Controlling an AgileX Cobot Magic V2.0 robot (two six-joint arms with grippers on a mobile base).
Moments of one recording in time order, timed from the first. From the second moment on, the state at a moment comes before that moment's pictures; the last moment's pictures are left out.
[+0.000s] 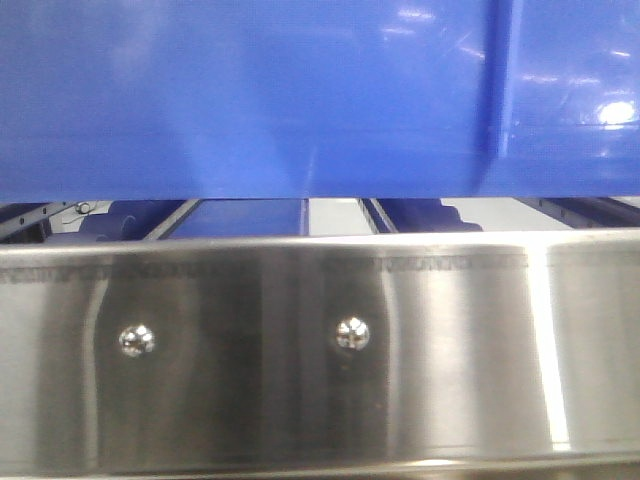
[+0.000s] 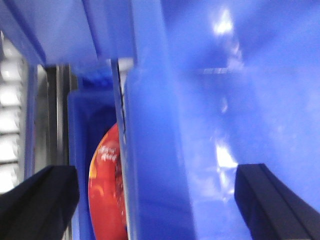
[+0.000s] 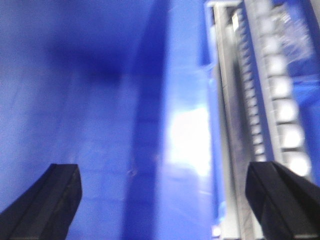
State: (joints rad) left arm 0.02 1.44 -1.61 -0.09 1.23 0.05; right arm 0.39 1.40 -1.60 -0.11 1.23 0.28
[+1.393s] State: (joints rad) left arm -0.01 1.41 -1.57 -0.06 1.14 0.02; right arm 0.39 1.41 -1.59 -0.10 1.20 0.28
